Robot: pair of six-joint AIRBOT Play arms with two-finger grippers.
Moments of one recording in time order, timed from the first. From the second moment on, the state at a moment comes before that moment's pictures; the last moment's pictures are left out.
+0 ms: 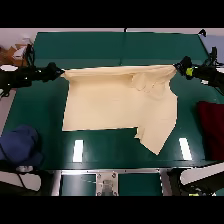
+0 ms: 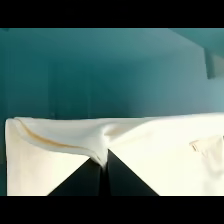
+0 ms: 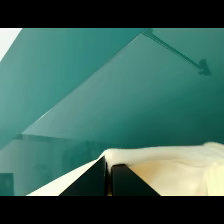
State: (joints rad) left arm 0.19 -1.64 1.30 0.41 -0.85 -0.95; right arm -0.36 -1.72 1.42 -0.41 0.75 1.12
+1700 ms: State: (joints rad) left arm 0.09 -1.67 1.39 0.98 -1.12 -1.24; right arm -0.44 -1.74 1.47 -0.91 1.24 1.30
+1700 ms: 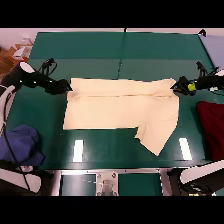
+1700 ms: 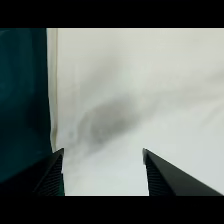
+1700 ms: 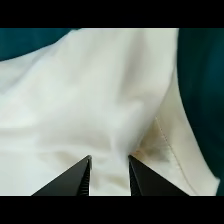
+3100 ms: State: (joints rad) left arm -0.12 -0.87 0.33 0.89 -0.68 -1.60; right arm -0.72 -0.84 0.27 -0.98 1.13 1.49
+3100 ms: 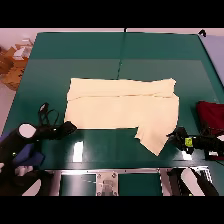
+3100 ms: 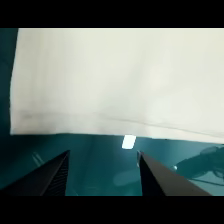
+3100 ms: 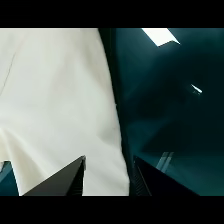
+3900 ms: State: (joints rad) left arm -0.17 -1.02 0.35 0.79 -0.41 -1.61; right arm -0.60 -1.02 0.27 -0.84 1.00 1.43
